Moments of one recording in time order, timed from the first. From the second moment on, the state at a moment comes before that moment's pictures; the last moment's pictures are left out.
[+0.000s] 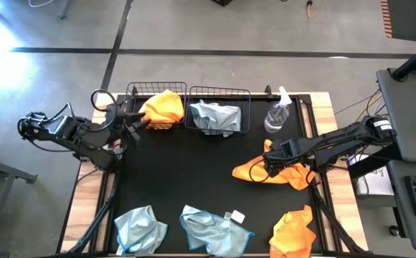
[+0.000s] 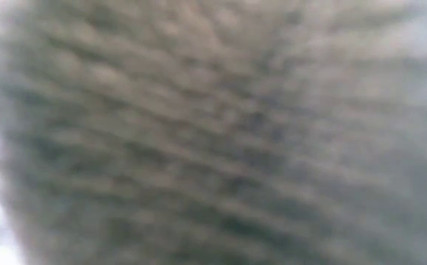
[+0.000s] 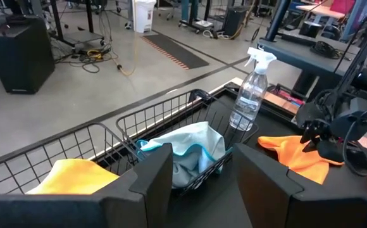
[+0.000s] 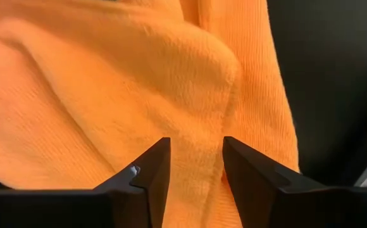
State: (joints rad) left arm -0.33 0.76 1.07 -0.79 -0.93 -0.58; right arm 0.11 1.28 0.68 -1.01 0.12 1.12
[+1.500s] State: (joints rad) left arm -0.33 0.75 1.07 -0.77 -0.93 -0.55; right arm 0.11 1.28 0.55 -0.81 0.01 1.15
